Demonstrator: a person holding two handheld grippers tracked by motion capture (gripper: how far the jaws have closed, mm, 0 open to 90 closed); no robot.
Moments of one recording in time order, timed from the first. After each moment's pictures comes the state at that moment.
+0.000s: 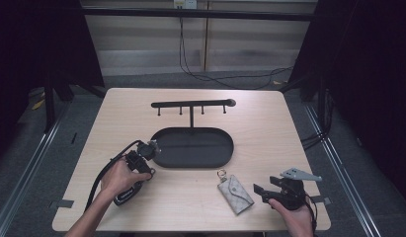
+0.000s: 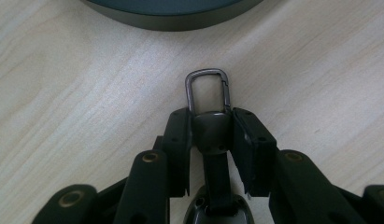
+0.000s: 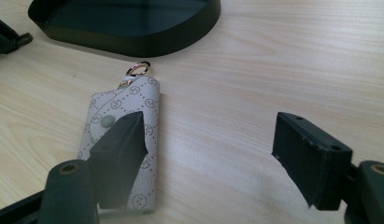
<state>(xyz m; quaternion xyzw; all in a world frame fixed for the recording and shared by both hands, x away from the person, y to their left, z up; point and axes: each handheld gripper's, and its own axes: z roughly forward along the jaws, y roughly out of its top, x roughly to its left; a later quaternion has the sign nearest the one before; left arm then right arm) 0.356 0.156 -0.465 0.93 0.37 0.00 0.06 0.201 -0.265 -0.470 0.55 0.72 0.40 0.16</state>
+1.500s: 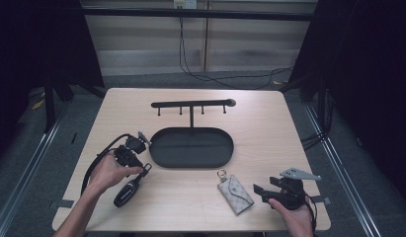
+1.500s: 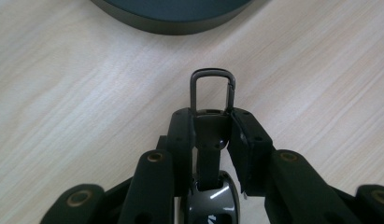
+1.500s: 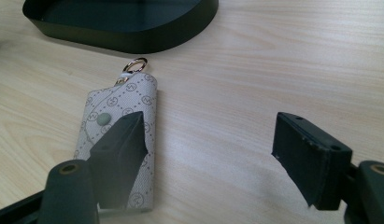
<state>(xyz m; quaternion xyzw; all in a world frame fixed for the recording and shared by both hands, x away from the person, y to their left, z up) 0.356 0.185 -0.429 0.92 0.37 -0.04 0.13 0.203 -0.266 -0.472 0.55 0.72 0.40 0.15</state>
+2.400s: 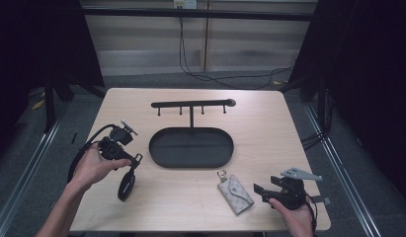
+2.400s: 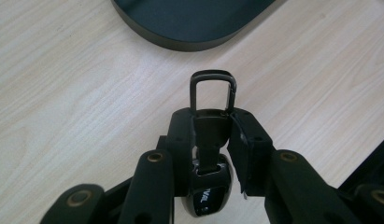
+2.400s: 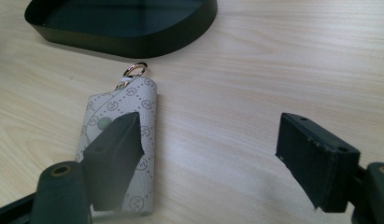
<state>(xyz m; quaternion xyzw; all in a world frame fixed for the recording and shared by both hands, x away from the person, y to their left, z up) 0.350 0.208 -0.384 0.91 0.37 -0.02 0.17 0.203 -0.267 -0.471 0.55 0.71 0.40 0.16</state>
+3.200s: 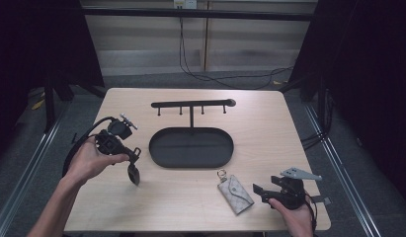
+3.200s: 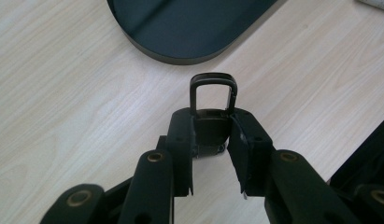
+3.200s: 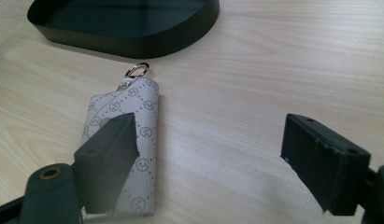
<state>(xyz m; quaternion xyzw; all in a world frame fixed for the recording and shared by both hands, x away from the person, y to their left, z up) 0.348 0.202 -0.353 0.92 0.35 0.00 0.17 0.203 -0.267 -0.471 0.55 0.72 0.40 0.16</state>
